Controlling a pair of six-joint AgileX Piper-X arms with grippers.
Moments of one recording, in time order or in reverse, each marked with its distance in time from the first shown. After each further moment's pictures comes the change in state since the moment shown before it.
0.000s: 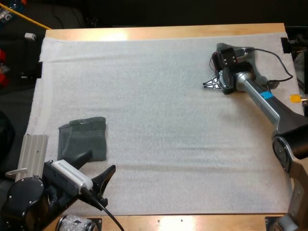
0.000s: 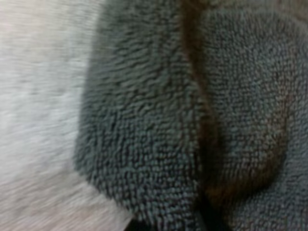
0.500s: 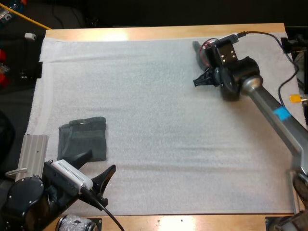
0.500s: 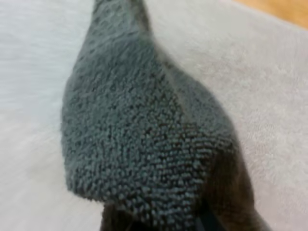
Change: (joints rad) left arm 0.000 0.000 0.000 -0.005 0.000 0.000; right arm 0.147 -0.336 0.001 0.171 0.000 -0.099
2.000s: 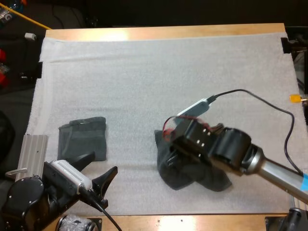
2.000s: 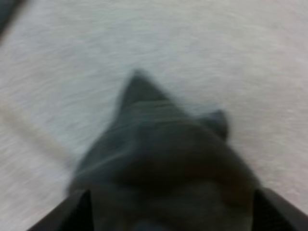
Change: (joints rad) left arm 0.000 0.000 0.000 0.001 0.058 -0.040; right arm 0.511 -0.351 0.206 0.273 -0.017 0.393
